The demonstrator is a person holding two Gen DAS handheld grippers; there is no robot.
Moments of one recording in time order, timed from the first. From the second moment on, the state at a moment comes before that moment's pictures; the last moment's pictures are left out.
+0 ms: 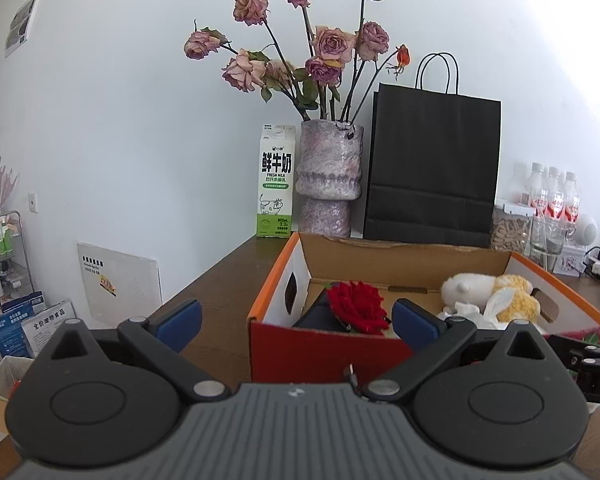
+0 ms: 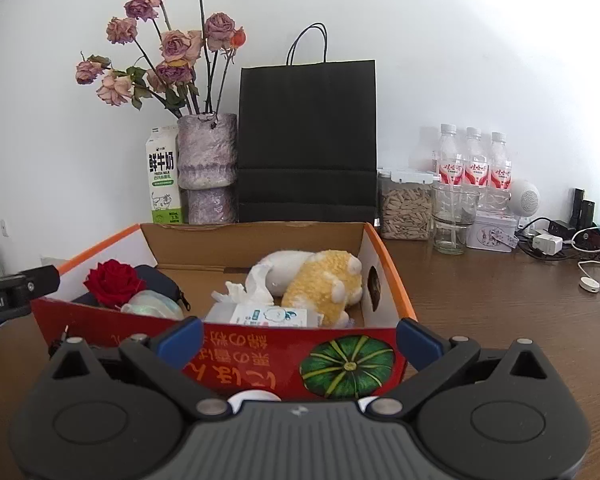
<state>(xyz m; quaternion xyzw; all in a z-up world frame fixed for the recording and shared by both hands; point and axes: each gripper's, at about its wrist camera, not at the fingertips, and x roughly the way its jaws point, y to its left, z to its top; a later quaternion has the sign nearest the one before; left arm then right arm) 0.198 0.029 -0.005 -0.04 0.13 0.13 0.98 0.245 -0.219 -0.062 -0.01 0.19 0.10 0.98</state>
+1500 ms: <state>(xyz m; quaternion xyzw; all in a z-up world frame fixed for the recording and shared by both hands) 0.136 -0.025 -0.045 0.02 0.30 0.00 0.95 0.193 -0.246 -0.093 -0.03 0.34 0.10 0.94</state>
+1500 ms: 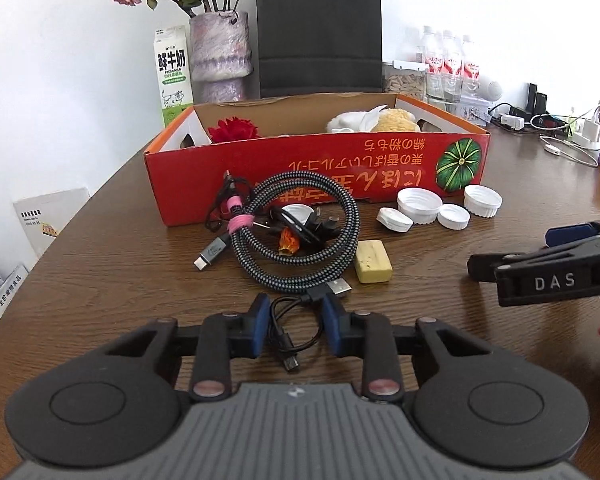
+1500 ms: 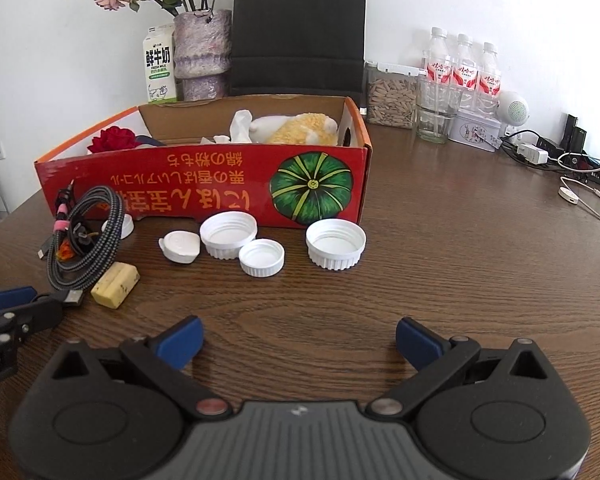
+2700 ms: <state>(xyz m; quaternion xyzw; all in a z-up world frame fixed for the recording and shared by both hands) 0.119 0.048 -0.035 -0.06 0.27 0.05 0.96 0.188 -0.157 -0.086 -0.06 0.31 0.20 0.93</state>
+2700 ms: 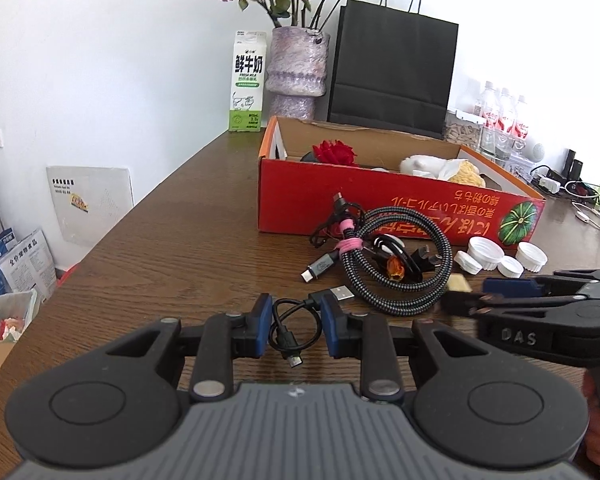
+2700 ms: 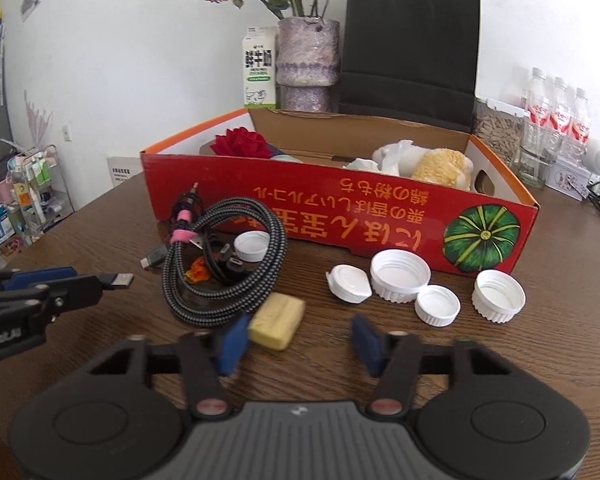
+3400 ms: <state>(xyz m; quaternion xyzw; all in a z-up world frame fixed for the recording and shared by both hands) 0.127 0.044 0.001 -0.06 0.21 0.04 0.97 0.175 -0.186 -0.056 -0.01 0.23 0.19 0.95</state>
